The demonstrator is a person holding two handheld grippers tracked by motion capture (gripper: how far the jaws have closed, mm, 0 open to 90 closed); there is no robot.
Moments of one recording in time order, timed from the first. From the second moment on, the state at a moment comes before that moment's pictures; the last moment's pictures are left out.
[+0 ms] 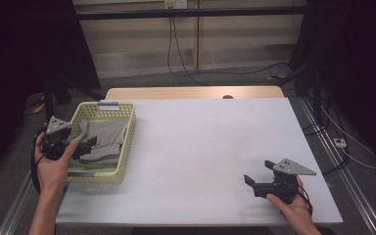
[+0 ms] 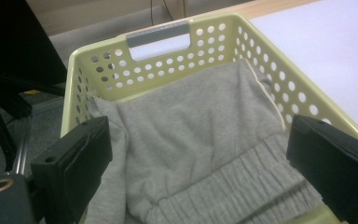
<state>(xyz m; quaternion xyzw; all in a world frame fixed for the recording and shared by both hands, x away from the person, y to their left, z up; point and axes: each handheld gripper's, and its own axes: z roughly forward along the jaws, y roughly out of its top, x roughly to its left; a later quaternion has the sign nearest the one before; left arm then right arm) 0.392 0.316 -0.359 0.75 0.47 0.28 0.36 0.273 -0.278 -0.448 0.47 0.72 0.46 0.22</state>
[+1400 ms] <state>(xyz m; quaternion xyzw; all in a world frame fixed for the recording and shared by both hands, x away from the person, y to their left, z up) 0.350 0.254 -0.348 0.78 0.40 0.27 0.39 0.273 -0.278 -0.448 0.46 0.72 0.46 0.22</state>
